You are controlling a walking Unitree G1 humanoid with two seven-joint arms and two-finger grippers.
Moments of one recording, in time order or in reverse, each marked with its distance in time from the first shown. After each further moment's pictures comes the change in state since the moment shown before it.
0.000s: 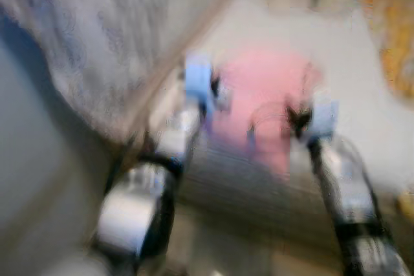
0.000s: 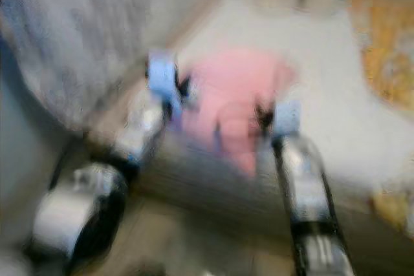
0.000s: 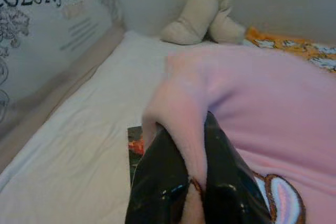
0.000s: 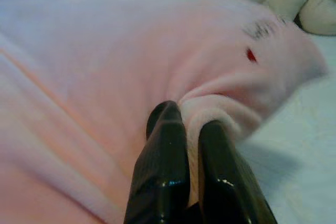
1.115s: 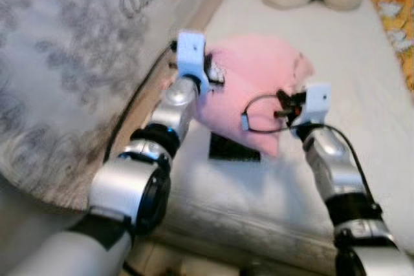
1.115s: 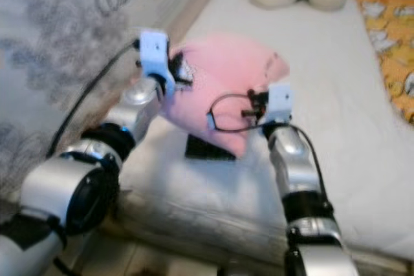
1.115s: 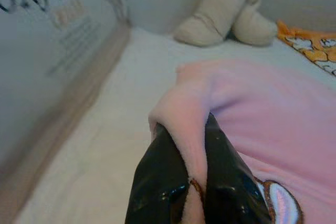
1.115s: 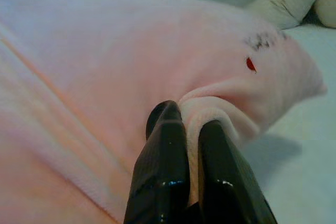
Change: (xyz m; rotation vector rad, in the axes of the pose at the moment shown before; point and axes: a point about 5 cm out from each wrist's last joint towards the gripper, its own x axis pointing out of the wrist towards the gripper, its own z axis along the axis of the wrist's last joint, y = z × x) left arm 0.015 0.023 0.033 0.014 0.026 0.090; right arm 0.029 0.008 0.019 0.027 -0.014 0.049
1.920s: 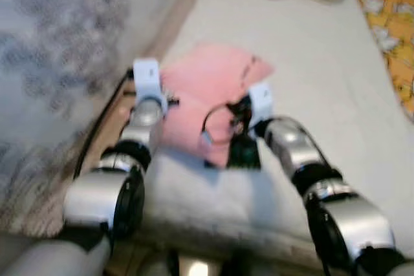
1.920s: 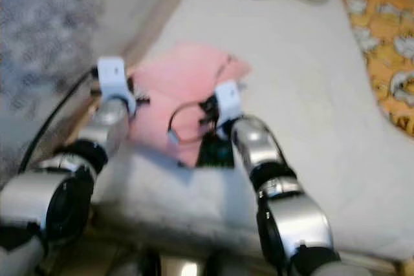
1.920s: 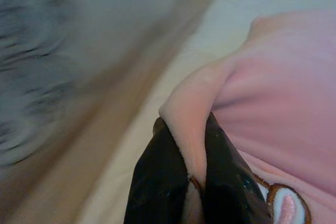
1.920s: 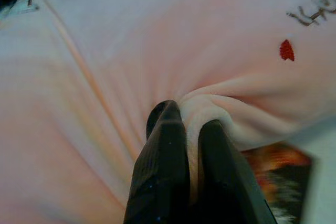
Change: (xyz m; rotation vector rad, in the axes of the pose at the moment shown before) left arm -0.029 0.080 -0.045 0.034 0.112 0.411; right arm 0.035 0.076 -0.021 -0.049 0.206 0.367
